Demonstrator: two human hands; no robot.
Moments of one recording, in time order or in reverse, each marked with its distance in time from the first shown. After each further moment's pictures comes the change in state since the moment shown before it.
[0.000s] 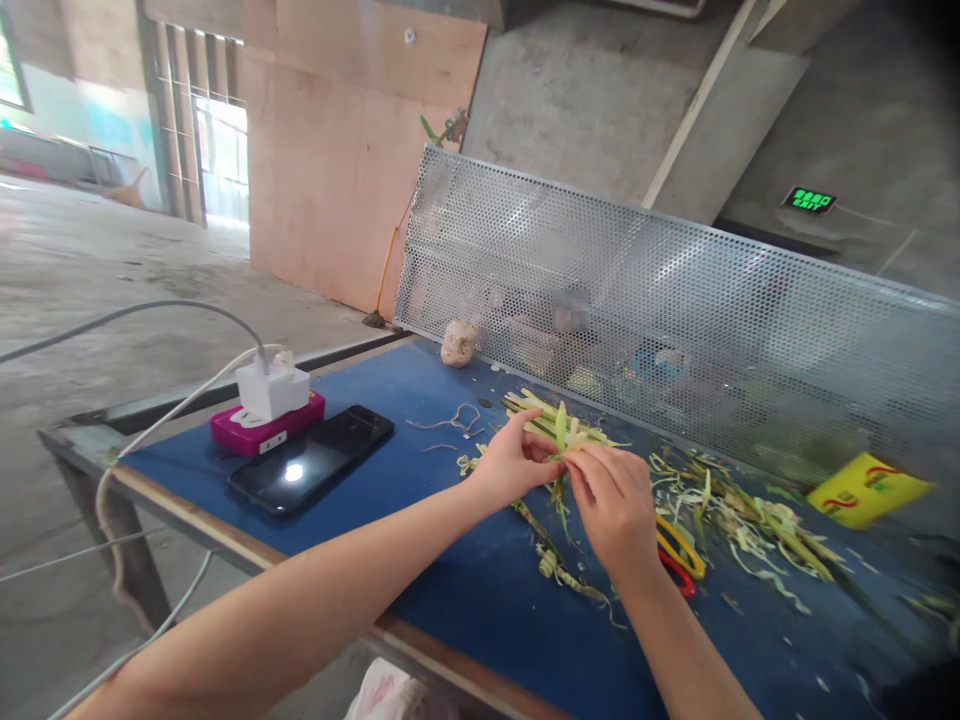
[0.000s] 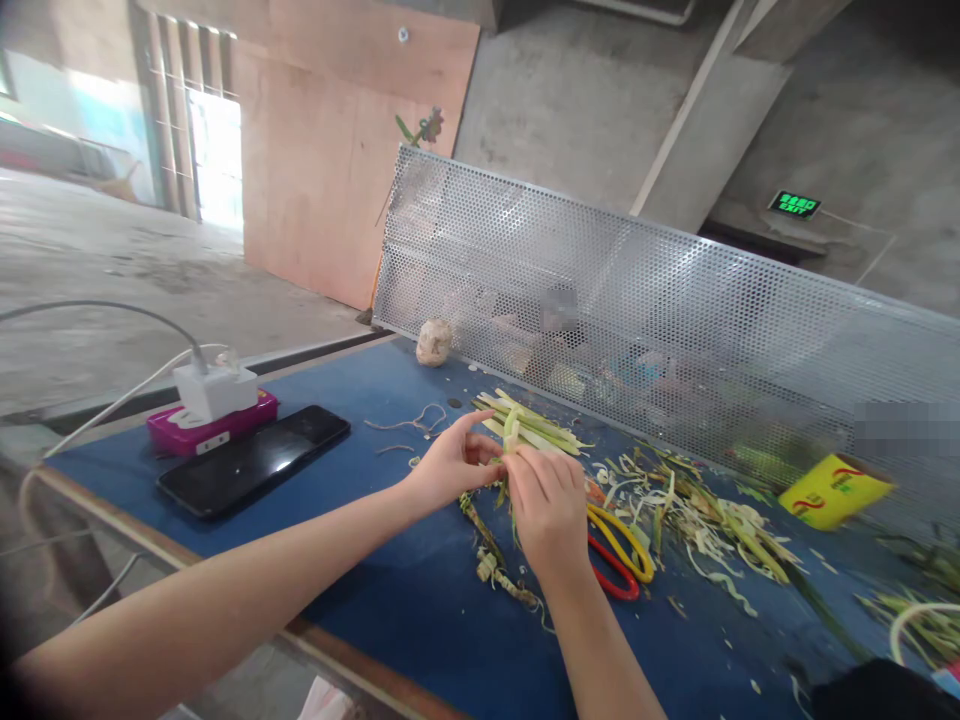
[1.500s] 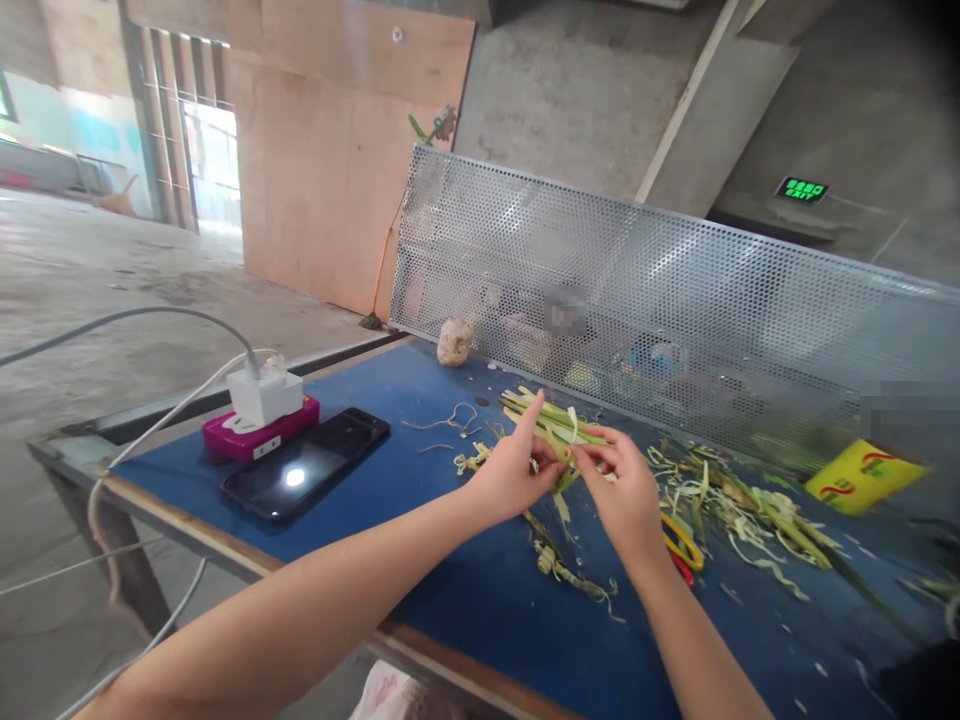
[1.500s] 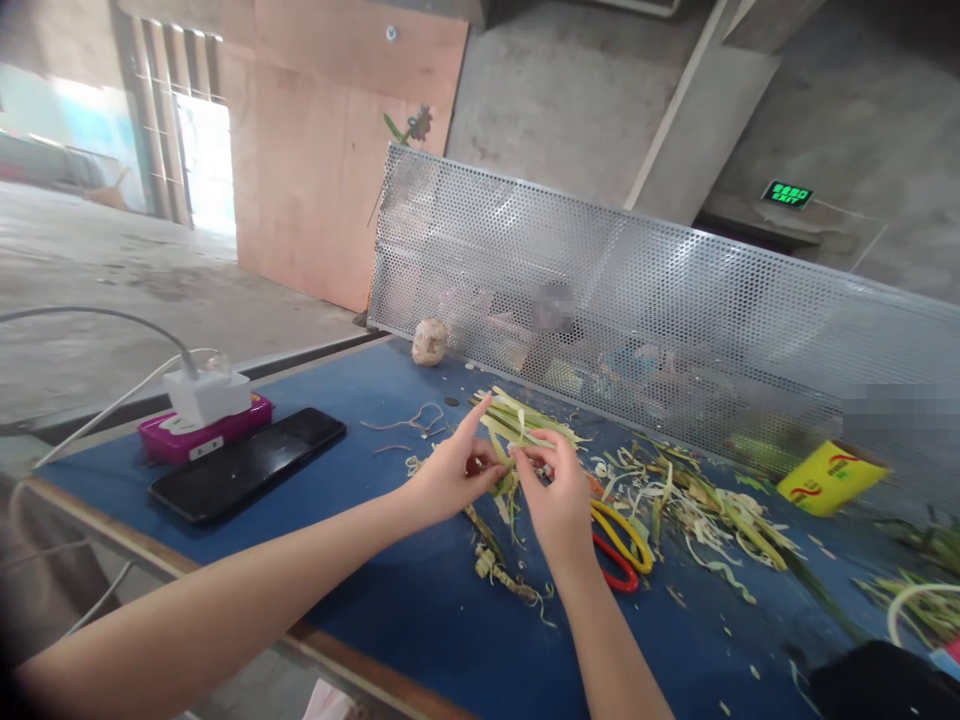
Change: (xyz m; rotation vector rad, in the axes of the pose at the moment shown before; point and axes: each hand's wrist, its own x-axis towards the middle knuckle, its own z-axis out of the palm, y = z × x) left_hand -0.009 0.002 -0.002 0.391 -0.155 0.222; right_hand 0.005 -0.001 0.000 0.530 -0.132 0.842
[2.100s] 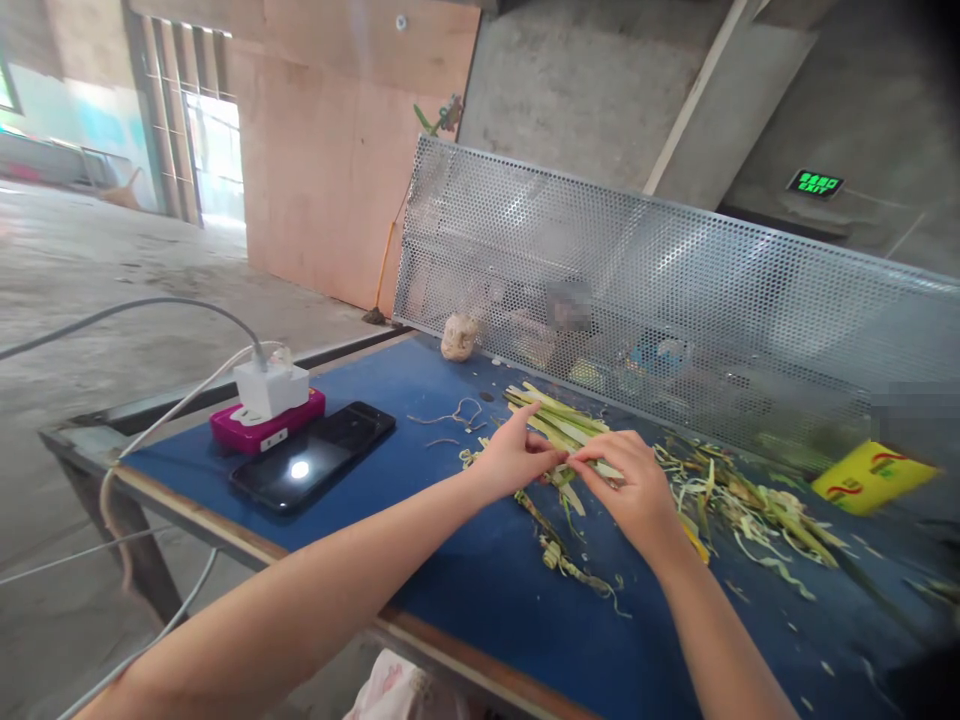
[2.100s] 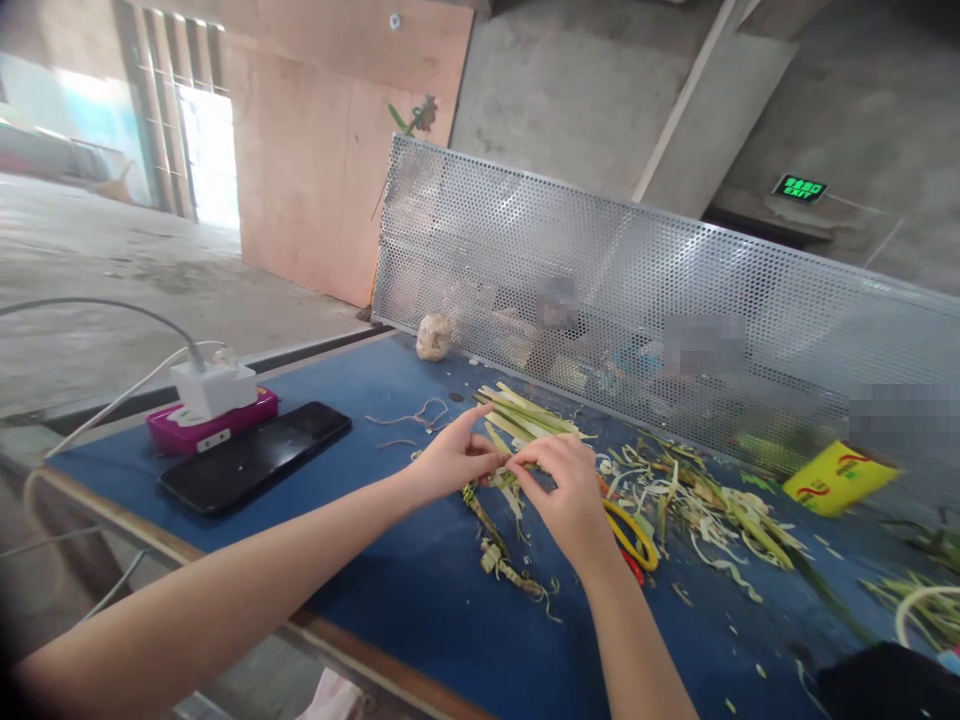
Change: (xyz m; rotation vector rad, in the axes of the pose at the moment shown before) left_hand 0.009 -0.002 -0.002 -0.253 0.036 -0.320; right_hand 0.009 -0.001 -0.019 -0.253 -0.218 -0.511
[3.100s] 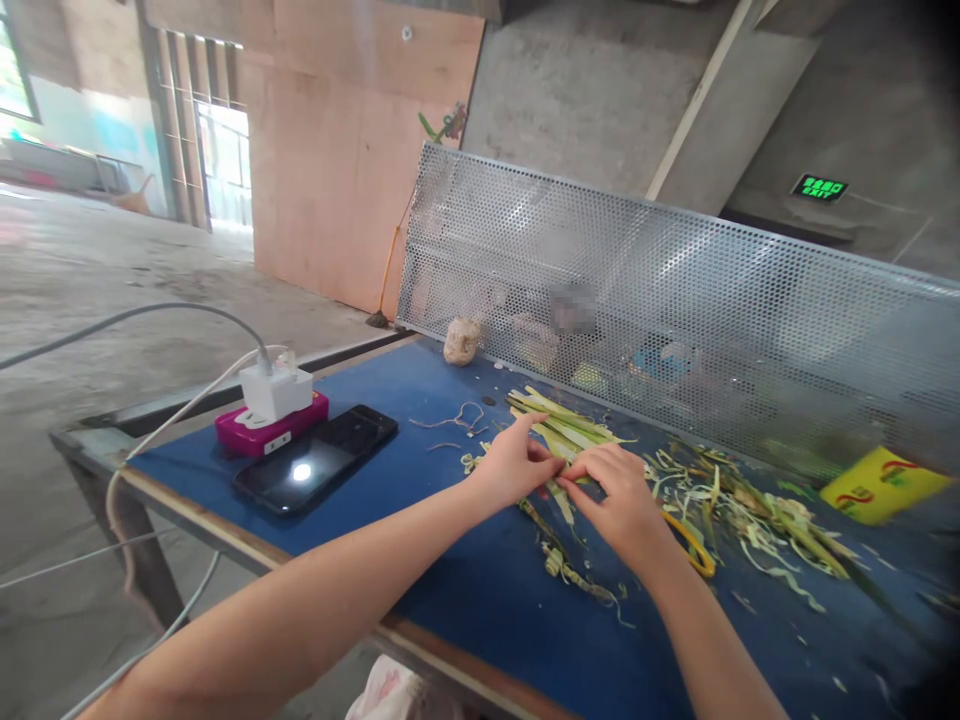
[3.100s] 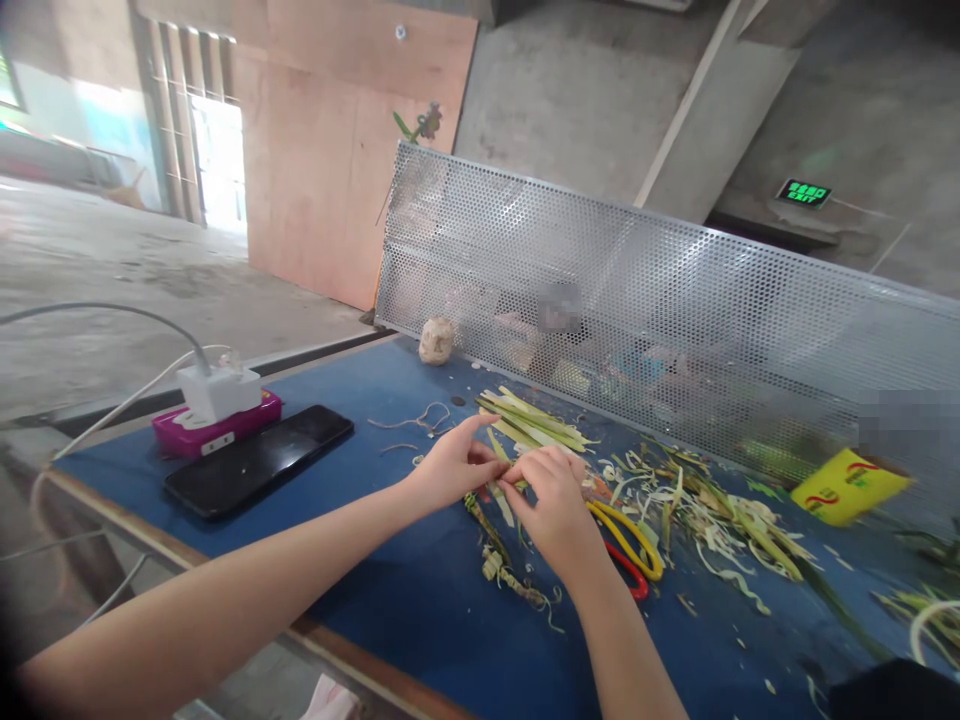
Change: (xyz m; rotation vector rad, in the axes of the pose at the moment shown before) left_hand -0.004 0.000 -0.001 0.134 0.010 0.024; right_hand -0.004 -0.002 0.013 -0.092 -0.077 -0.049
